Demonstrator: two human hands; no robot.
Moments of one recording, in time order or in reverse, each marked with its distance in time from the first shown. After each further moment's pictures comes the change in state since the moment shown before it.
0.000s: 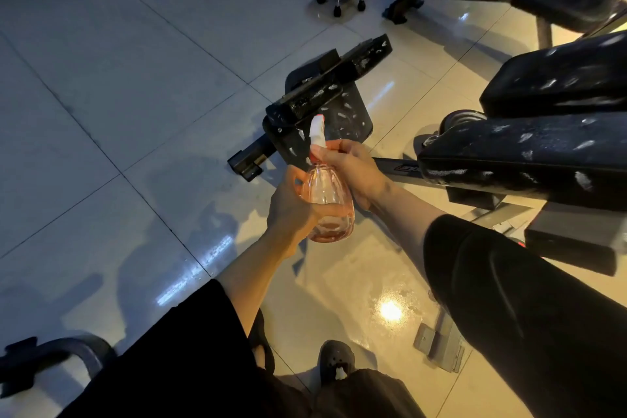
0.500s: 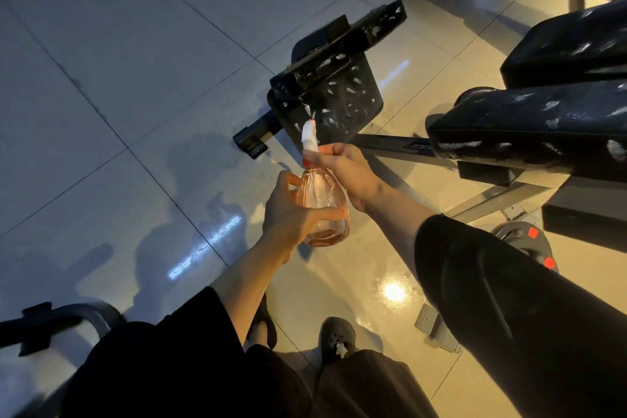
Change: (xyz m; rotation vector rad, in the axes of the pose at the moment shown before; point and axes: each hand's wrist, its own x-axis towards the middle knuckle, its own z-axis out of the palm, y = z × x) left_hand -0.035 -0.040 0.019 -0.148 0.079 -0.085; right_hand 0.002 0.056 0.003 -0.110 -0.046 0.076
